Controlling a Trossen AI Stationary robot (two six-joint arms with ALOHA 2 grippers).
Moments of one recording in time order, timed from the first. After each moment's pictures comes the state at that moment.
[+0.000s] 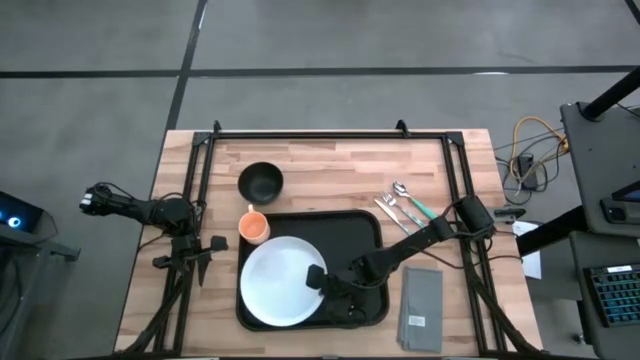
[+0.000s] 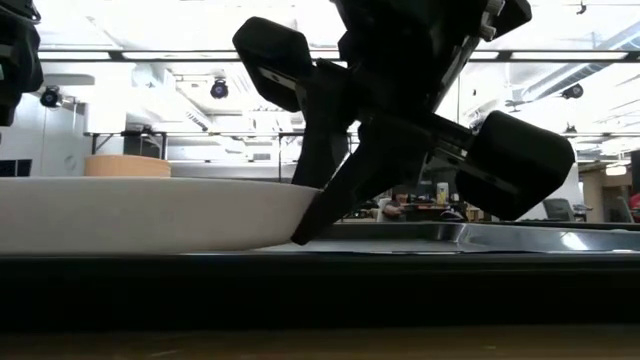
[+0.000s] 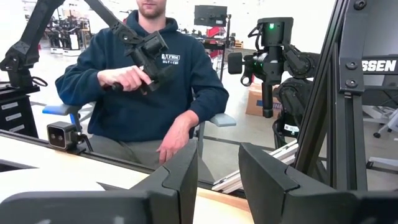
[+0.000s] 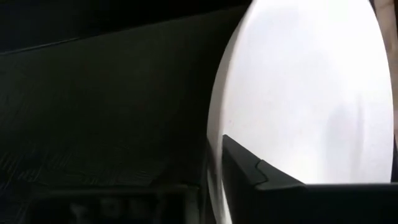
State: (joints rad) left arm -0.24 0.11 0.01 0.03 1.06 -0.04; right arm 0.41 2.09 1.37 -0.19 0.05 -0.90
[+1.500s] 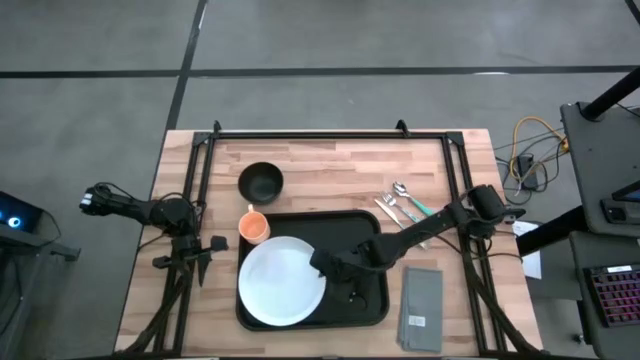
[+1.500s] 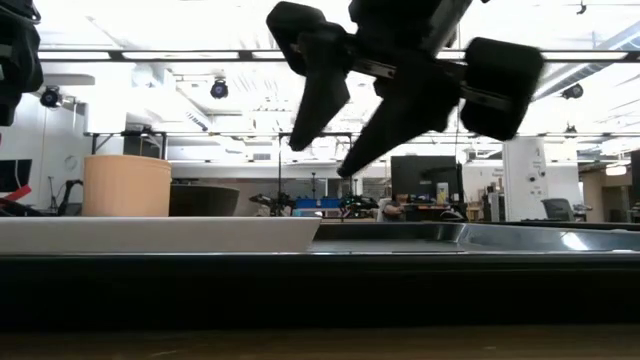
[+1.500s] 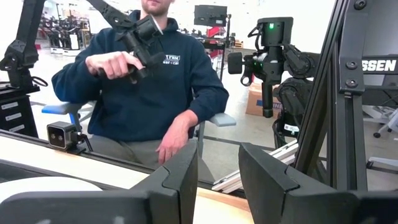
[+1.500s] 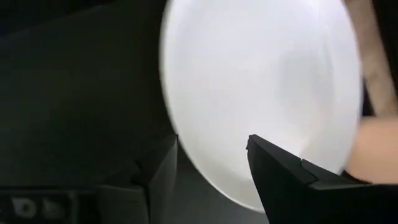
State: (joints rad) left arm -0.23 0.11 0.01 0.03 1.06 -0.04; right arm 0.35 1.95 1.37 -0.36 0.06 -0.79
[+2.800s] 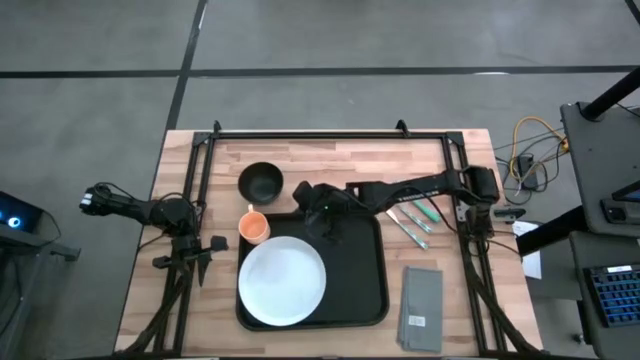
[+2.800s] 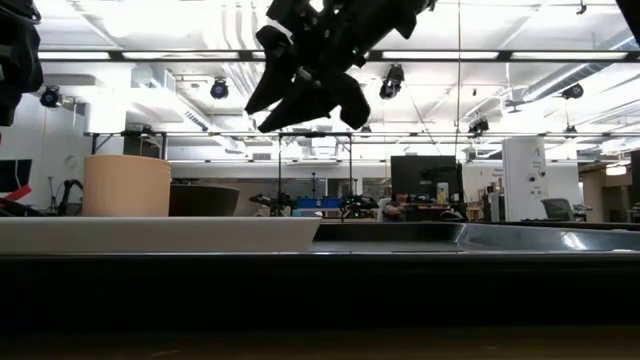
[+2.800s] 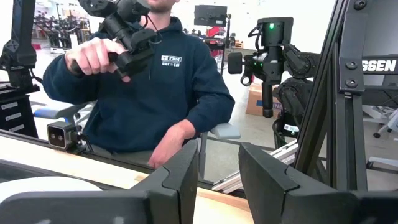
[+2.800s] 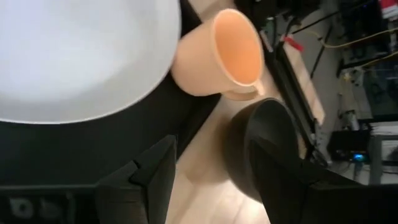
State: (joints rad) left arm -0.23 0.11 0.01 0.03 1.06 -0.04; right arm 0.02 1.94 1.48 -0.24 0.05 -0.96
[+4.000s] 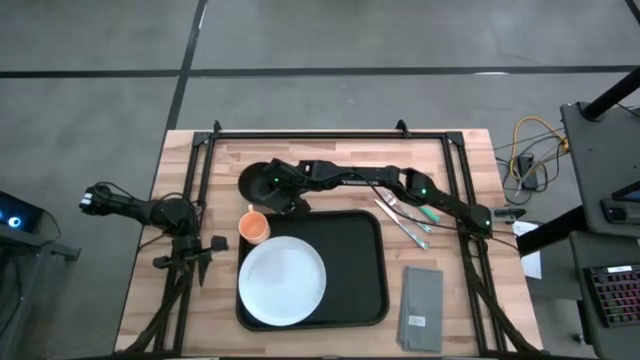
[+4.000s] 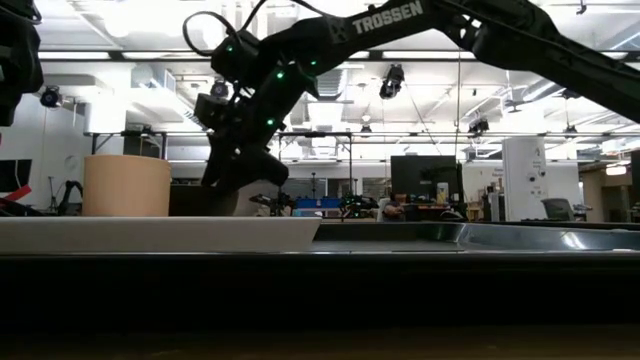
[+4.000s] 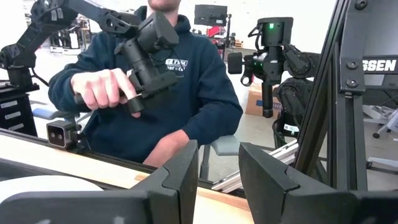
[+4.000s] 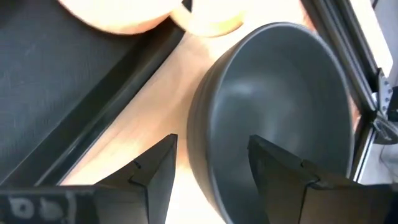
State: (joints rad) left arm -0.24 0.12 0.01 0.03 1.06 -0.04; right arm -0.15 2.54 2.32 -0.68 0.00 -0.95
